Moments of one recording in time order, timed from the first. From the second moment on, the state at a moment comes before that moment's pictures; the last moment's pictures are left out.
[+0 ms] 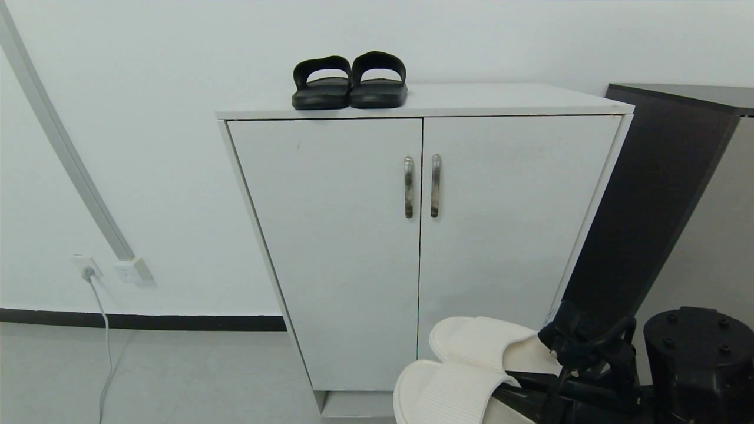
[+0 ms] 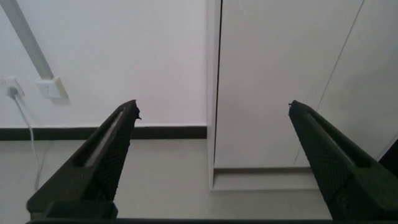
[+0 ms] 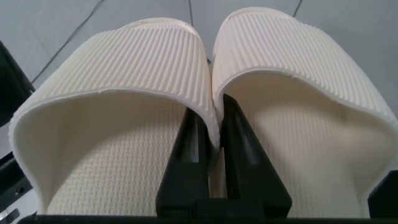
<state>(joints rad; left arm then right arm) 0.00 0.06 -0.07 0.01 0.01 0.00 0.85 1.52 -0.38 -0.73 0.04 0.03</state>
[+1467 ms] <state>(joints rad) -0.49 1.40 -0.84 -0.56 -0.58 -0.25 0.81 1.66 -0.41 -0.90 -0.05 0.04</state>
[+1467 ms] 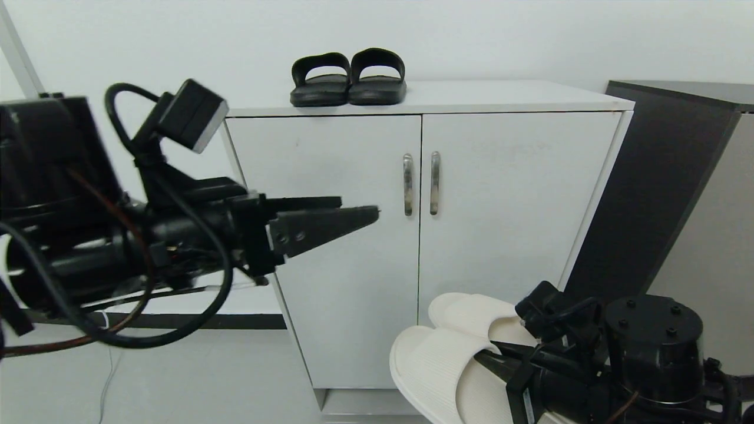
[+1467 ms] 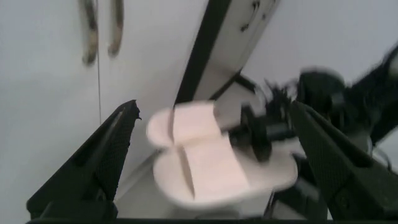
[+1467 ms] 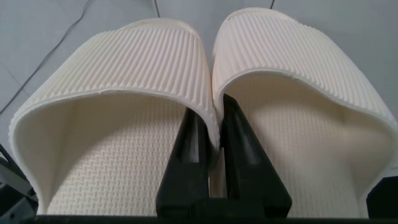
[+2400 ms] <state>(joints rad) -0.59 1.92 -1.35 -0.55 -0.44 -0.37 0.80 1.67 -0.41 -0.90 -0.05 0.04</state>
